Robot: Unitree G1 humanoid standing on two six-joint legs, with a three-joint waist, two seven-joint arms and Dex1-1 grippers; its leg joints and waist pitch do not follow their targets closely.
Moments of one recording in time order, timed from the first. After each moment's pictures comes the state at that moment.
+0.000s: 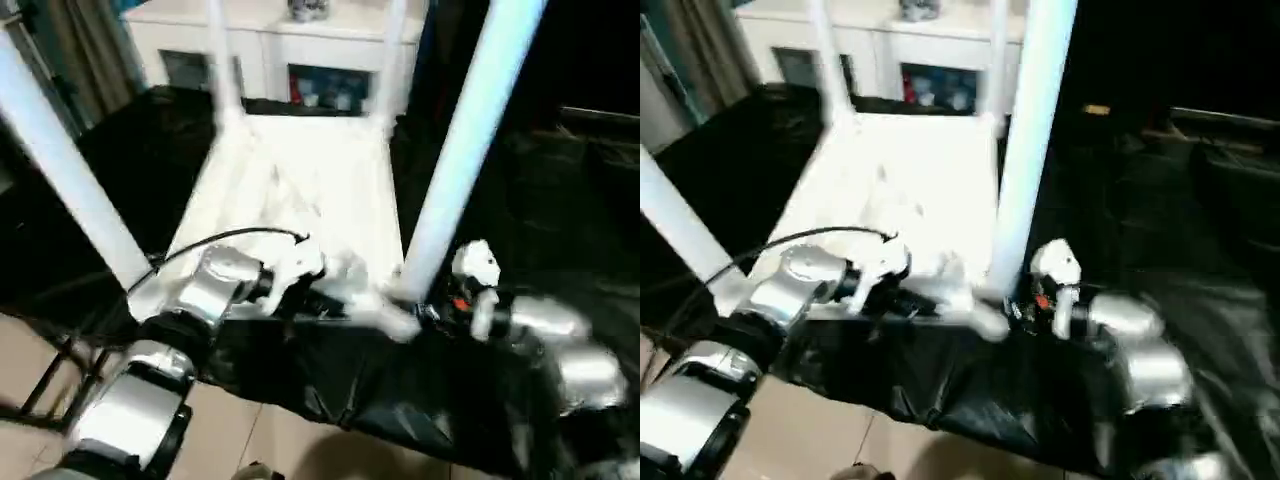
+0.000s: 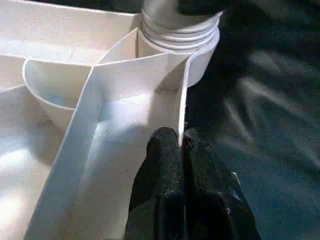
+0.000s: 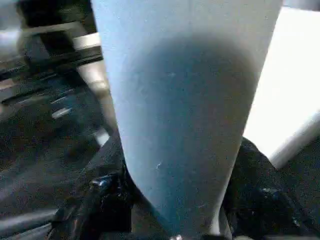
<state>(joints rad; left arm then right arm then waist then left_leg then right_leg) -0.75 0.18 -0.27 0.90 0.06 0.00 -1.18 -0.28 -0.30 -0.01 0.29 0.19 0.17 0.86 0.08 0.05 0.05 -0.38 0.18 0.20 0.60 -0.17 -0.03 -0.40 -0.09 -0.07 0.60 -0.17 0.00</state>
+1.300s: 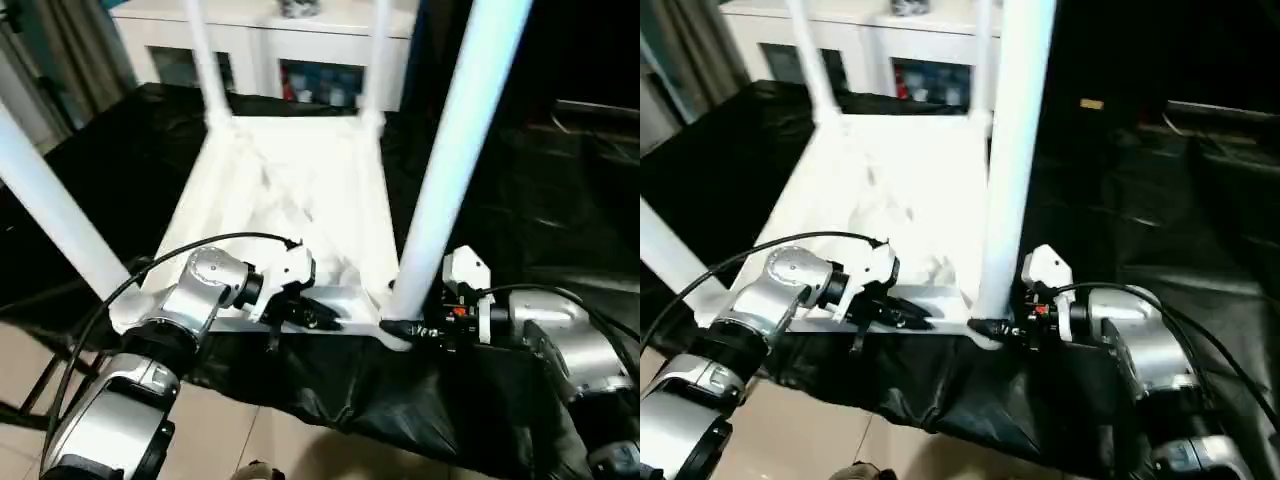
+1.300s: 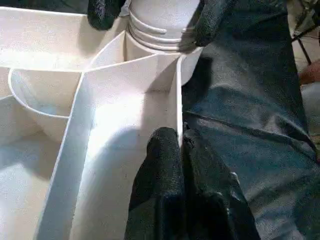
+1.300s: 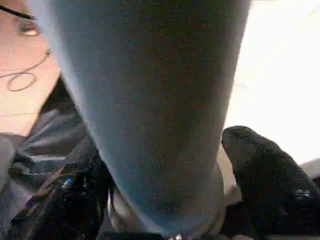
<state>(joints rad) -0.69 0.29 -0.29 0.78 0.02 -0.06 -1.43 -0.38 -0.45 0.13 0.38 0.19 0.14 1.26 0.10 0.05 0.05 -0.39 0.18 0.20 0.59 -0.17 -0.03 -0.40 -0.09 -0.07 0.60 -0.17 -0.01</state>
